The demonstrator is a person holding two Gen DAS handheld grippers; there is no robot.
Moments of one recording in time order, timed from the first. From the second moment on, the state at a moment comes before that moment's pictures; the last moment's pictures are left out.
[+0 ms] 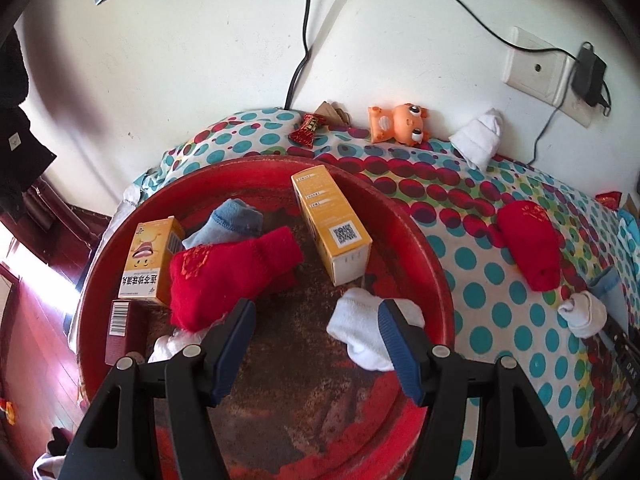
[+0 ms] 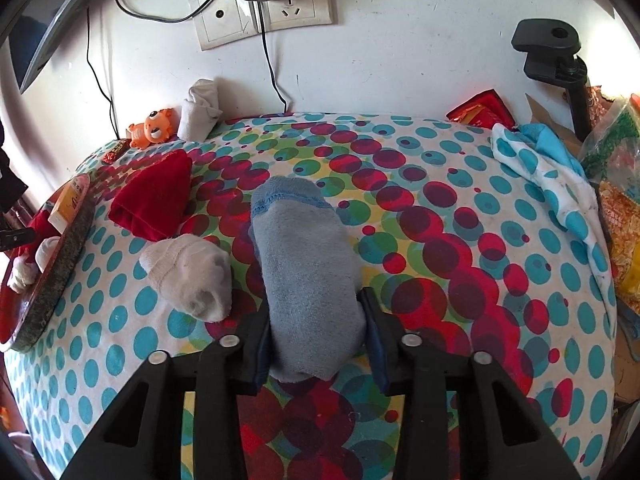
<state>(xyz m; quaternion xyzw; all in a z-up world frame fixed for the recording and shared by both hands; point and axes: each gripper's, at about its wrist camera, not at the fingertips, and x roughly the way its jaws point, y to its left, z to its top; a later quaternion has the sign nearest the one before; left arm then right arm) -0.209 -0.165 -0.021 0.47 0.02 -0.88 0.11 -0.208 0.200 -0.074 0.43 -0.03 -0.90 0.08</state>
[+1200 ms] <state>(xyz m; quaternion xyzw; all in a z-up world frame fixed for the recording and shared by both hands) -0.147 -0.186 -0.048 0.49 0.04 -0.86 0.11 -0.196 -0.009 -0.007 0.39 0.04 -0.88 0.28</state>
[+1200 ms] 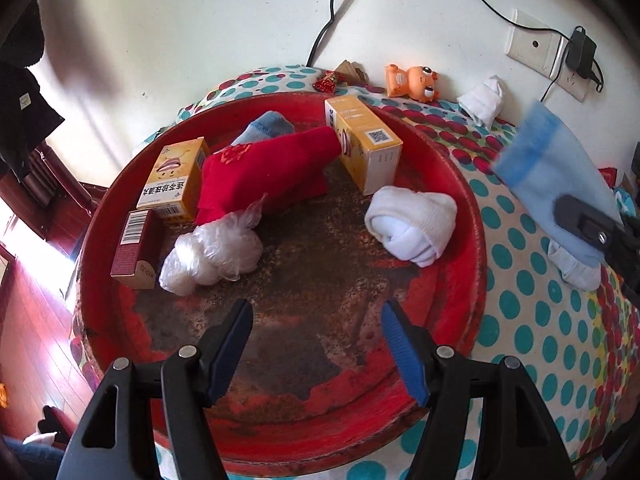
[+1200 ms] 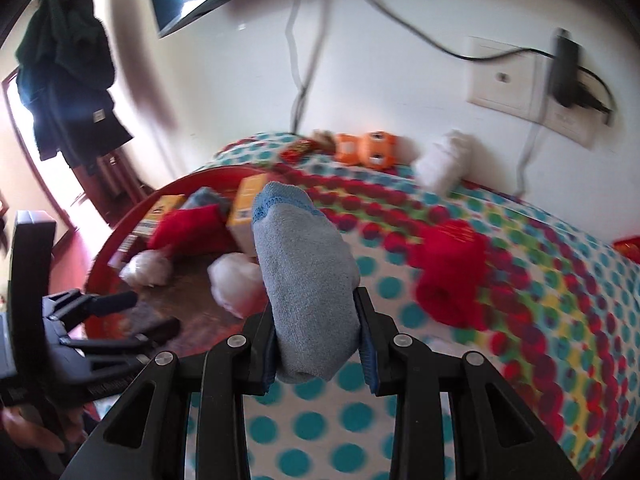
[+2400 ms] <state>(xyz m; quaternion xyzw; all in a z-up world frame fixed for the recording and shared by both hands) -0.156 -0.221 -0.066 0.51 -0.06 -0.86 0.07 -0.239 -0.153 -0.037 0.44 0.10 -0.82 0.35</state>
